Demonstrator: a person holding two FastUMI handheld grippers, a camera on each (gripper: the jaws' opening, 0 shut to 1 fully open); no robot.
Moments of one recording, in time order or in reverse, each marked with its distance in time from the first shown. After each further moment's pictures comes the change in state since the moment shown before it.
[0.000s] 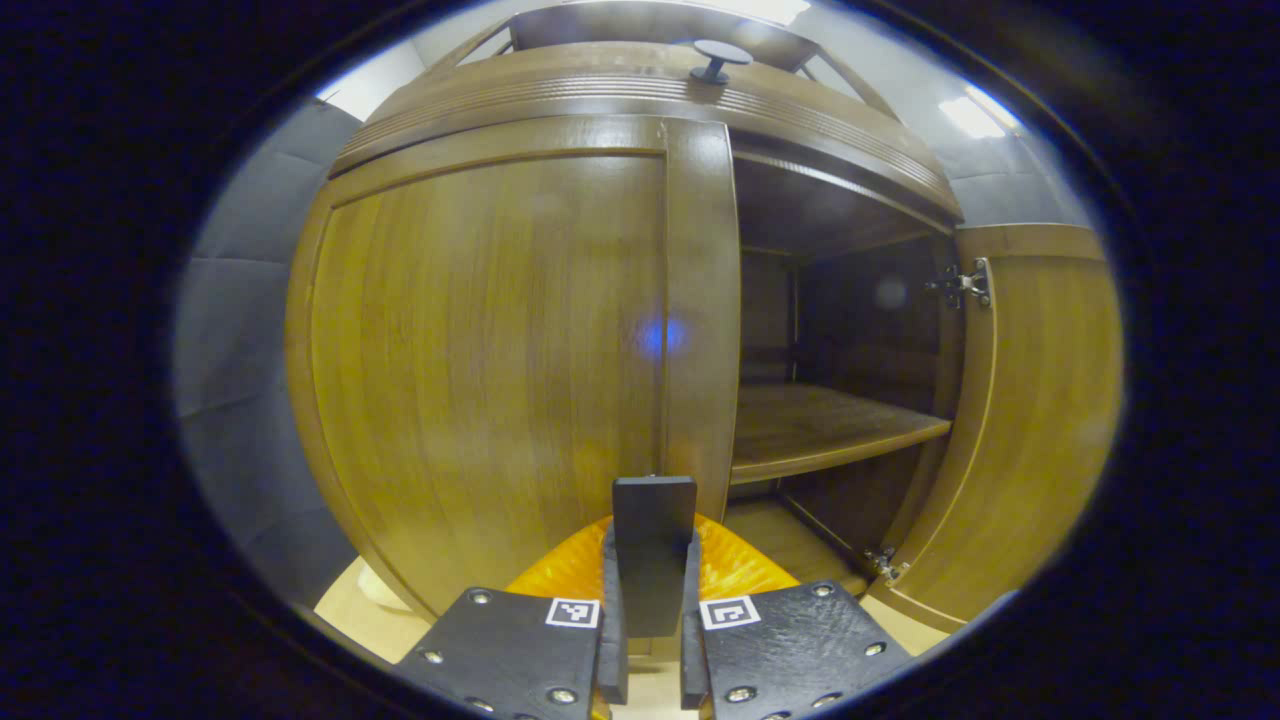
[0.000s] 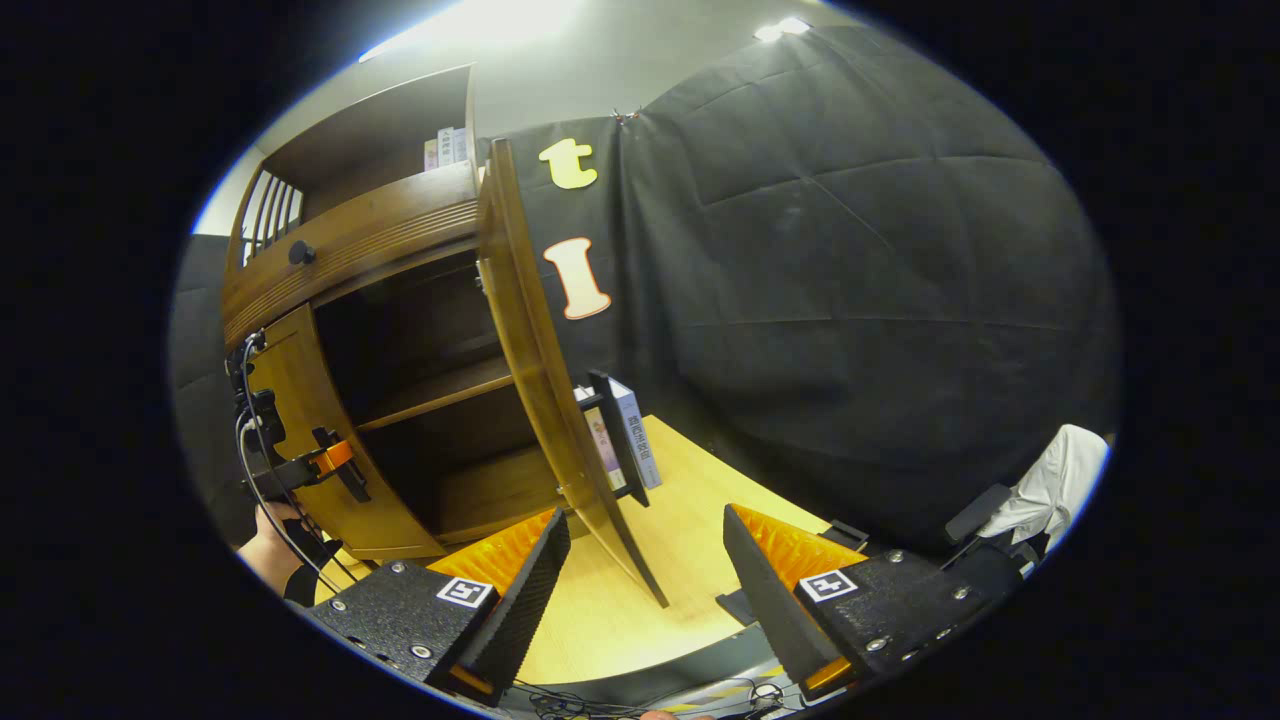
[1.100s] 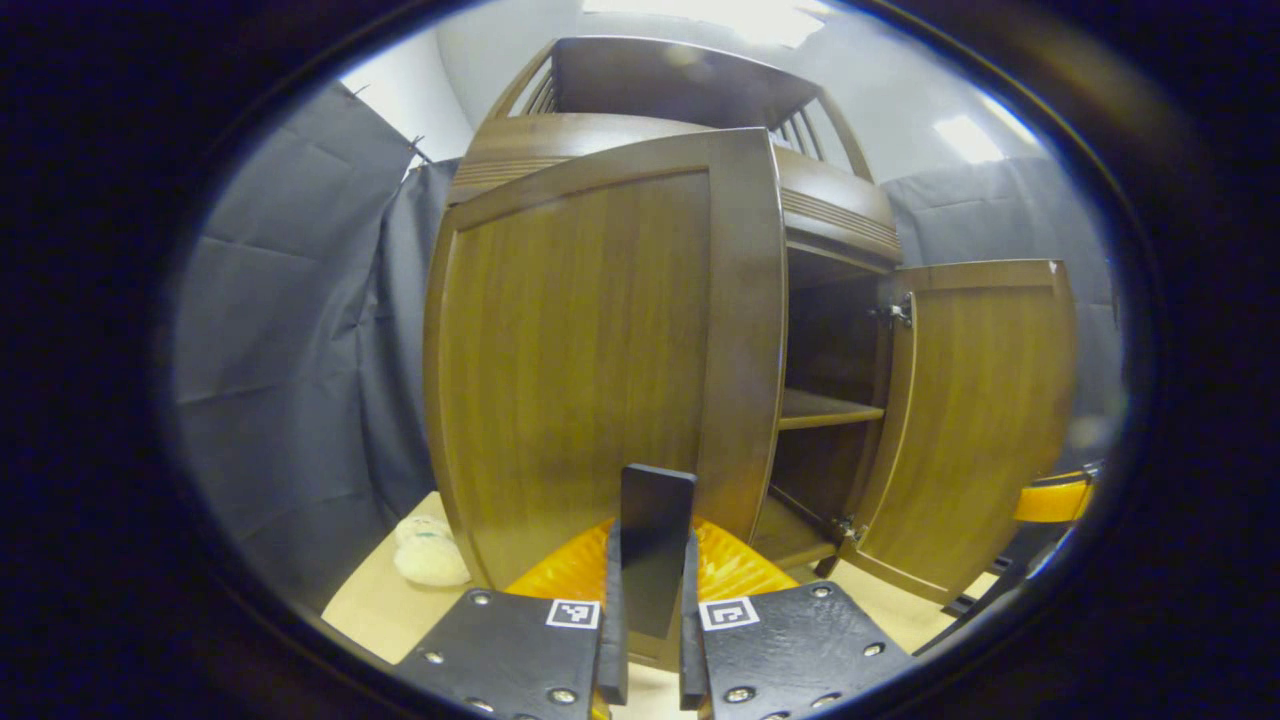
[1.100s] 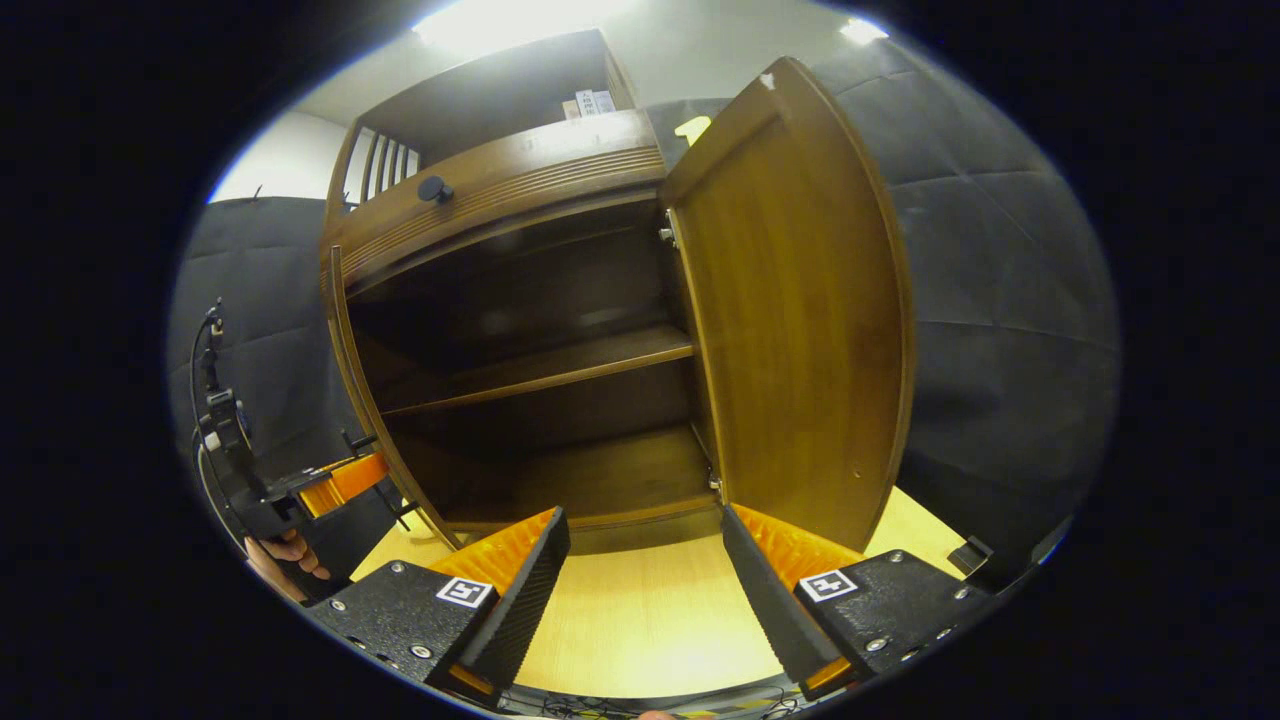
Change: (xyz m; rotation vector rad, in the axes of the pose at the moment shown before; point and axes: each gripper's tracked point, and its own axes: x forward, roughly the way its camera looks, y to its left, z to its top) left arm -0.006 0.000 0.005 -0.019 -0.039 -0.028; right arm 0.038 0.147 -0.030 -0.111 0.046 0.336
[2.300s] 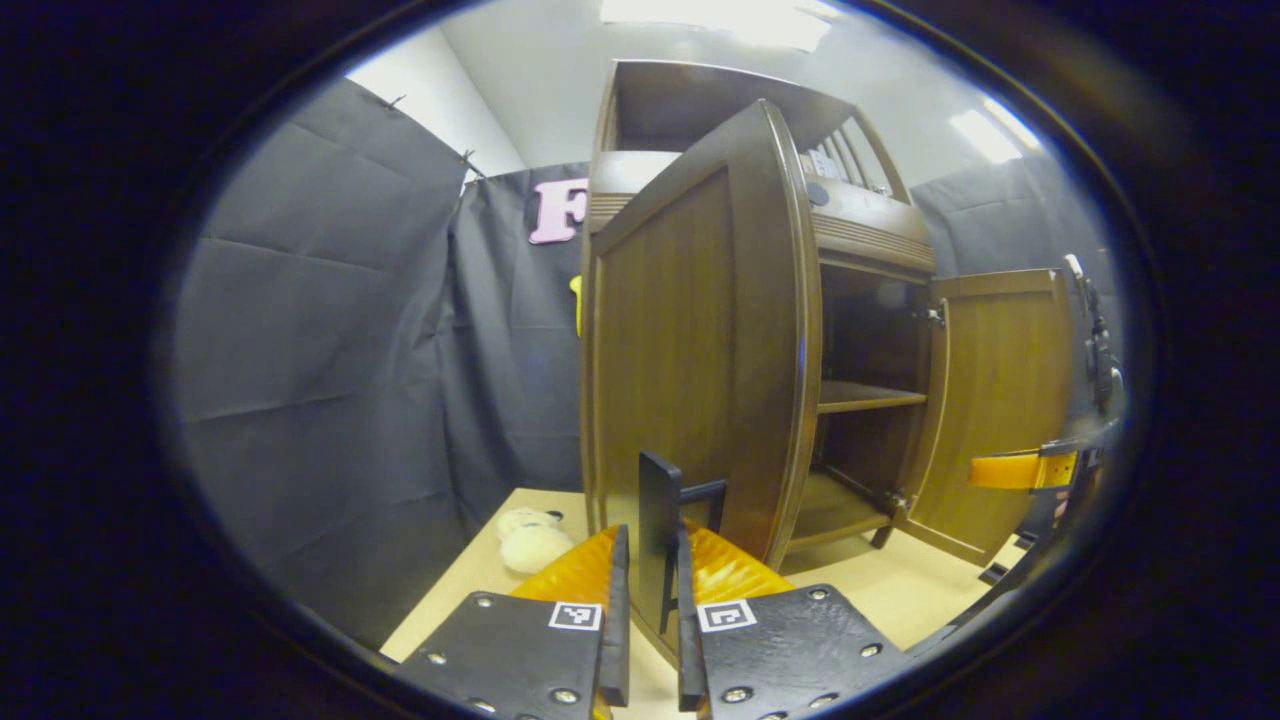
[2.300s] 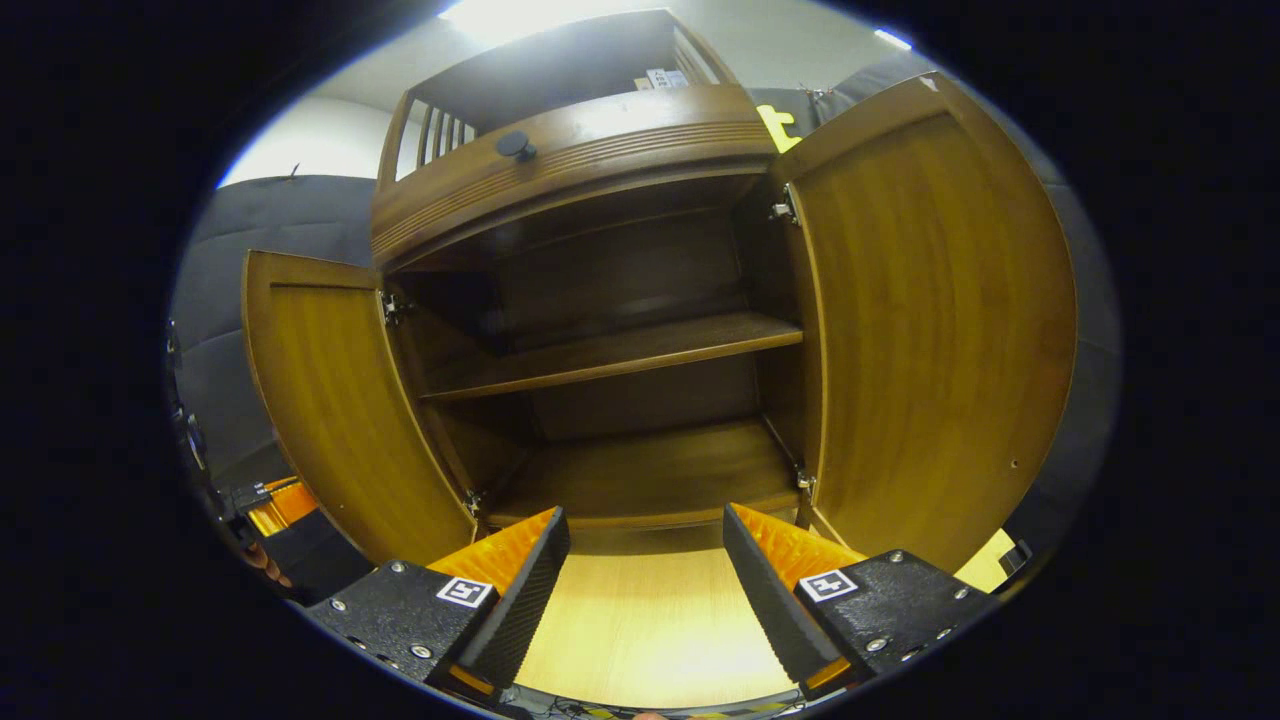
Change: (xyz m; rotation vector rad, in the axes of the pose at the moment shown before) left arm 0.003 0.027 0.008 0.031 -0.016 0.129; right arm 0.036 0.085 -0.017 -0.056 0.042 0.132
